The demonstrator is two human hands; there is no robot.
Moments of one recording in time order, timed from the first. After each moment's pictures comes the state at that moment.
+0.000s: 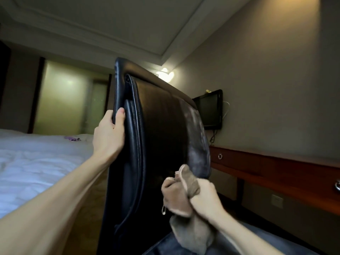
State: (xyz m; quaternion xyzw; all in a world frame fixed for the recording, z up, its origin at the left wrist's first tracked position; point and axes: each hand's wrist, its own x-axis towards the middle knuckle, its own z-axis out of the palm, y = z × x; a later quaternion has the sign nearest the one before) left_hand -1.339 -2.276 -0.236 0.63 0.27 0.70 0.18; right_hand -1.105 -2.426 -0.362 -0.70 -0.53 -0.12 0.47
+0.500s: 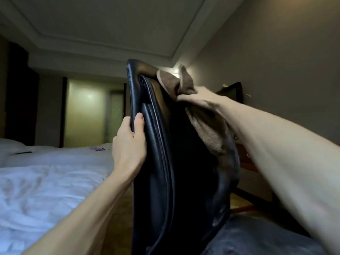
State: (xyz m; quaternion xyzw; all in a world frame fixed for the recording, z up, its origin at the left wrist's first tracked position) left_hand -1.342 -2.270 -0.237 0.63 0.25 0.71 0.18; right_hand -1.134 -2.335 -0.092 -0.66 -0.59 -0.10 0.45
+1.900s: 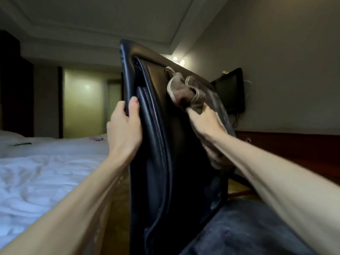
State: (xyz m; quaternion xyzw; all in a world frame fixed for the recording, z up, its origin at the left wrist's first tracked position) left_hand -1.343 -2.277 -0.238 0.62 0.24 0.73 0.17; right_hand -1.144 -2.346 -0.210 -0.62 -0.49 -0.15 0.59
